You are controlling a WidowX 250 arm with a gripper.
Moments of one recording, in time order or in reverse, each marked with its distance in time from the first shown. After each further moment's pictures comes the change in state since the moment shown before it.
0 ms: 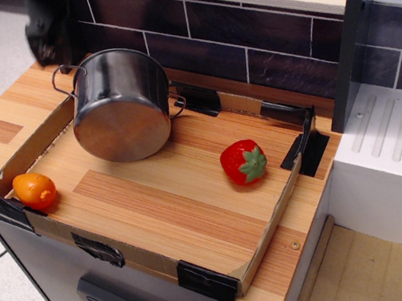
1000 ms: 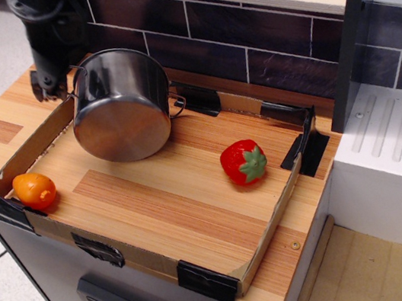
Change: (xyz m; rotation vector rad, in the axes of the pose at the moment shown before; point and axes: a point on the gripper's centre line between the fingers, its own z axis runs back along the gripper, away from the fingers) arm 0.002 -0.003 -0.040 0.135 0.093 0.002
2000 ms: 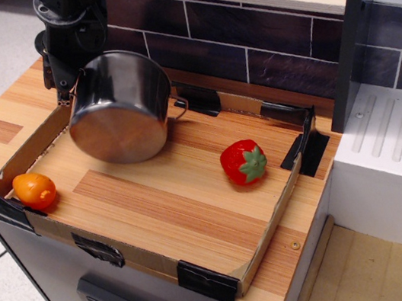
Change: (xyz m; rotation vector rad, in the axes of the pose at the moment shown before) arm 0.002 0.000 -0.014 -0.042 0.088 0.013
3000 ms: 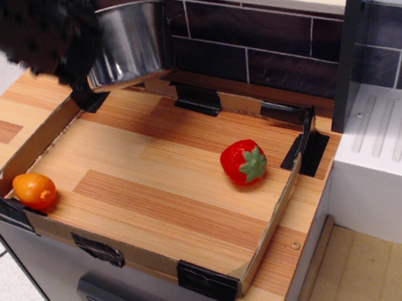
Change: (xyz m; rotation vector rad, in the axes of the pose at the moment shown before) arm 0.007 0.014 0.027 0.573 -0.263 0.315
